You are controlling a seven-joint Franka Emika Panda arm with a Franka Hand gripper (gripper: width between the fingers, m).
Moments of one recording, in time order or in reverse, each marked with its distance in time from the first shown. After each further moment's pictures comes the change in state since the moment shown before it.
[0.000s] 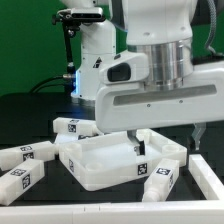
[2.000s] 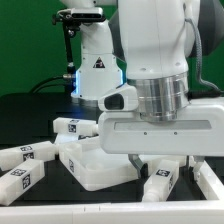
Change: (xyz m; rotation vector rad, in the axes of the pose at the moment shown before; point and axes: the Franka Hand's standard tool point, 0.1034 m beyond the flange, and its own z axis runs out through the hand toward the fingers) arm -0.003 0.003 0.045 0.021 0.045 0.183
